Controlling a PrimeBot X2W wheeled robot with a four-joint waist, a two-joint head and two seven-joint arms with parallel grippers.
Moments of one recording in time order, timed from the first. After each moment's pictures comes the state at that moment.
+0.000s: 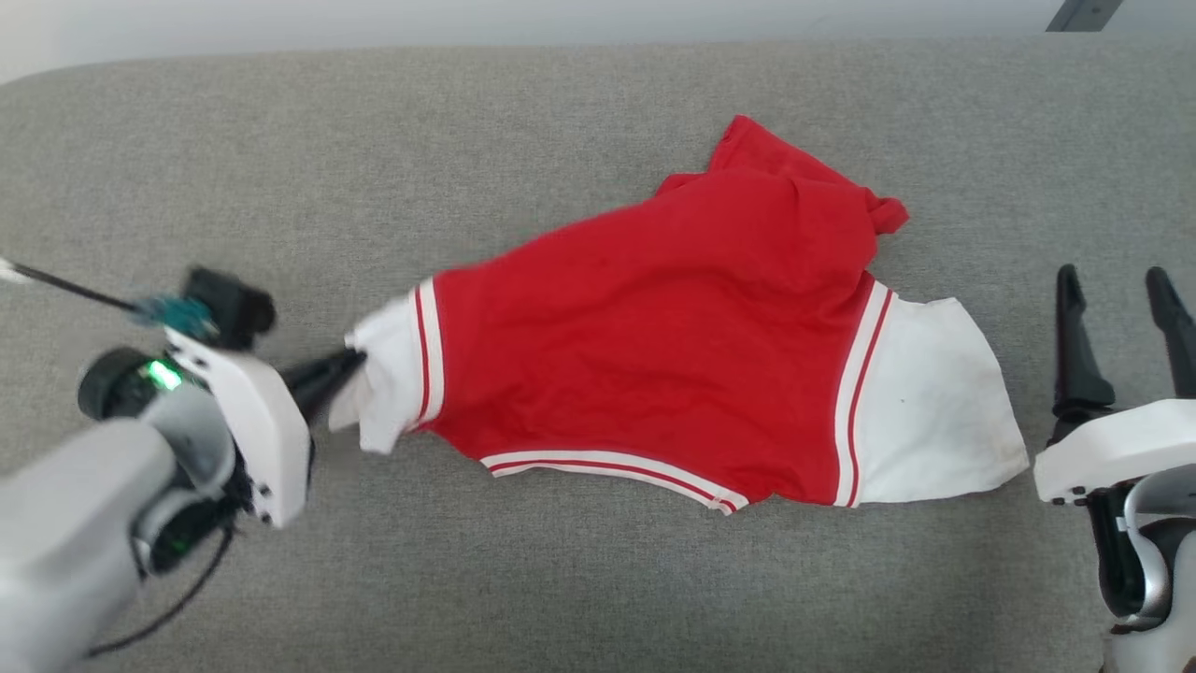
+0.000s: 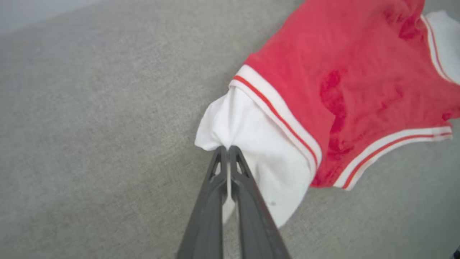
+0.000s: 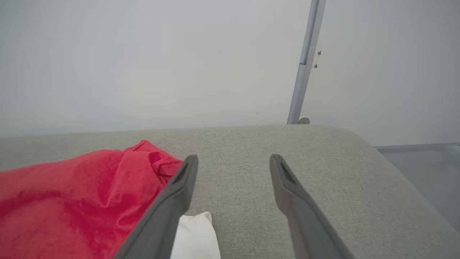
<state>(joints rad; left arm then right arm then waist) -0.90 0.87 -1.26 0.32 -1.23 -0.07 0.01 -0.21 -0.05 -0.25 -0.03 0.10 0.13 0.08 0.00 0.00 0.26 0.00</state>
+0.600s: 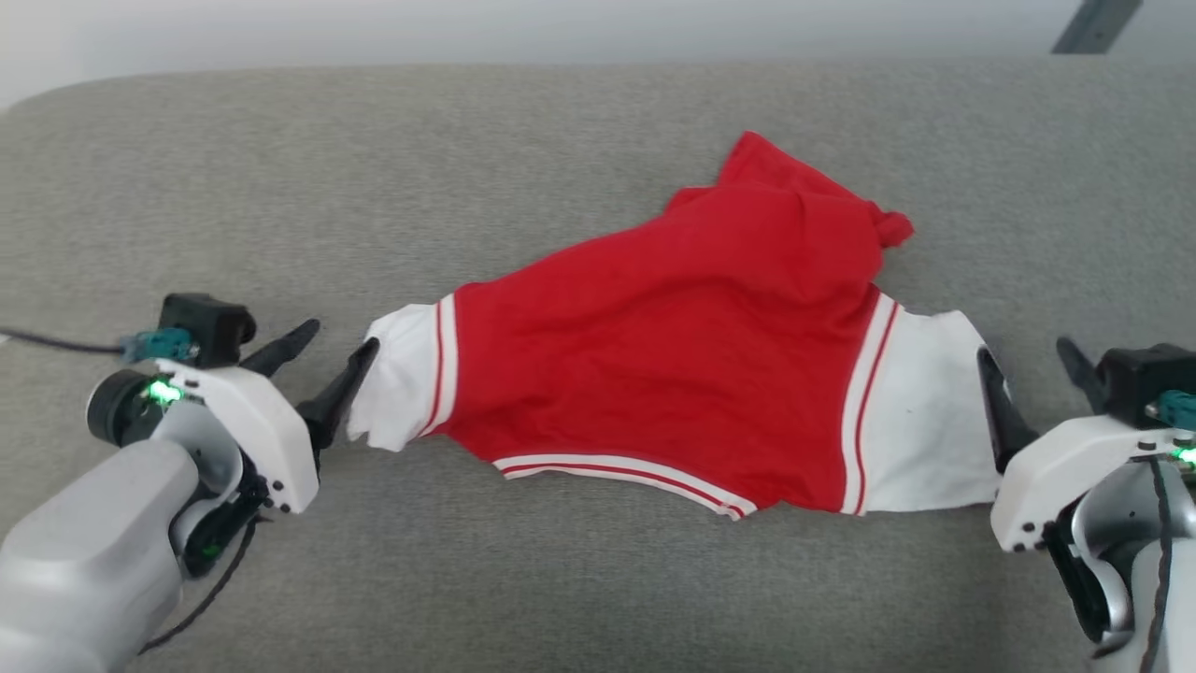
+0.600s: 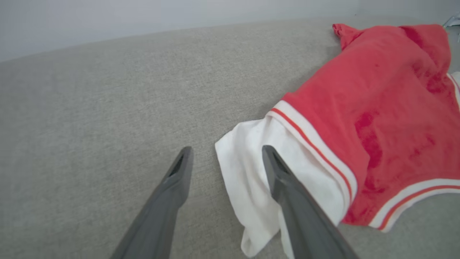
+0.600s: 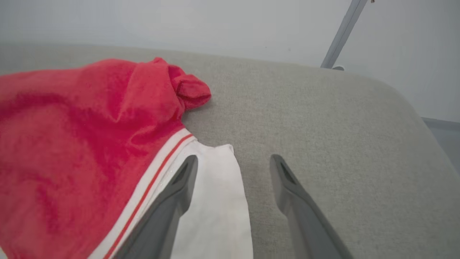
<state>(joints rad) -0.83 0.69 -1.20 0.64 -1.18 -0.12 -0.21 -0.19 -0.12 -0.14 0.05 0.08 0.13 0.27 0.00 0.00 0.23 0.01</state>
